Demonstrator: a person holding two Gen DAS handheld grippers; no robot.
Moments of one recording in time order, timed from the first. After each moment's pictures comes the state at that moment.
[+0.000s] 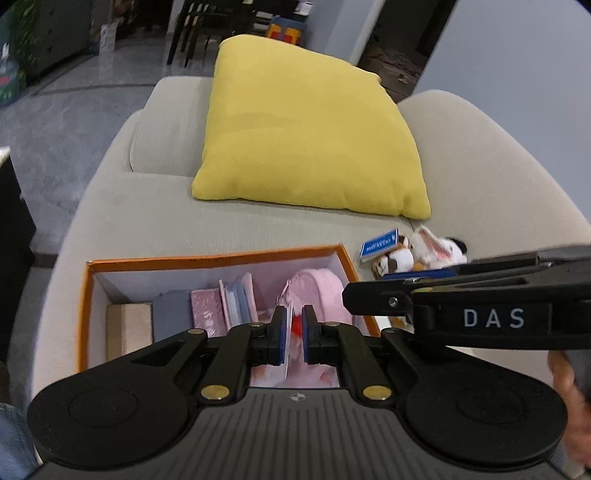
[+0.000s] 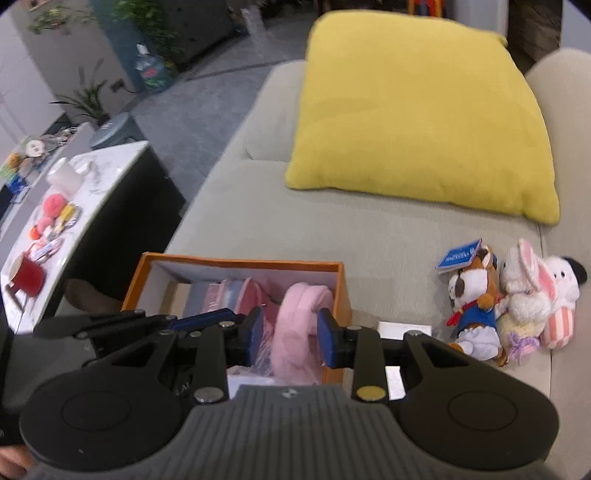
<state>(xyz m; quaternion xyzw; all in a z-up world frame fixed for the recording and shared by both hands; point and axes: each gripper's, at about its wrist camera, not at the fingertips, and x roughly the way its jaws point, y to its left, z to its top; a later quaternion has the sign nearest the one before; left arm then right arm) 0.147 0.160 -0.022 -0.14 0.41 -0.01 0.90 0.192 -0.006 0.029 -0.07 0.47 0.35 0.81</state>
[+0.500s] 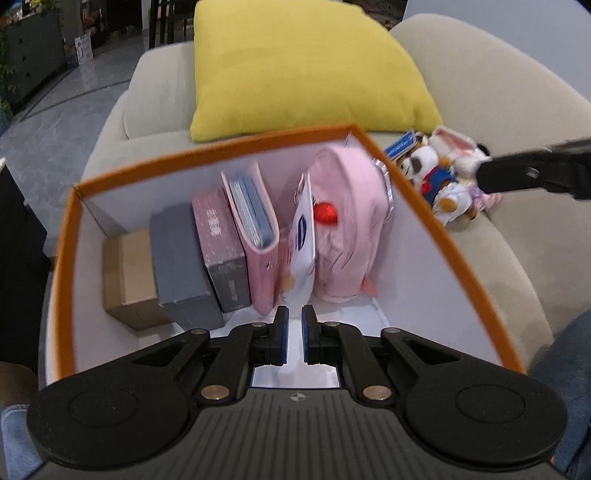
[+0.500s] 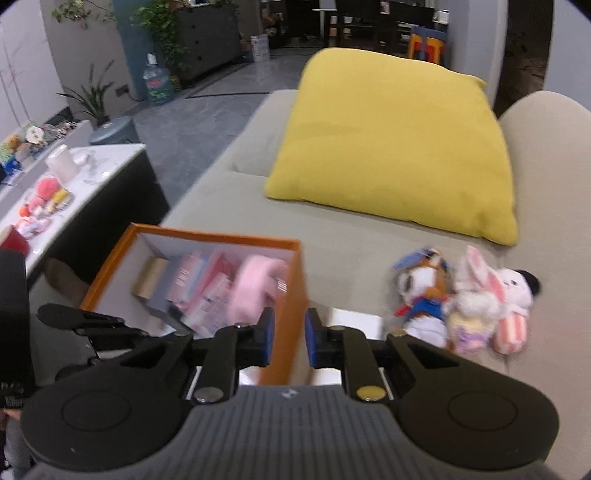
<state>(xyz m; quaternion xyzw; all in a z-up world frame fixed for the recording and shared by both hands) 0.137 0.145 -0.090 -0.05 0.47 -0.02 0.88 0.165 -0.058 0.018 -0.12 0.41 0.32 0.85</state>
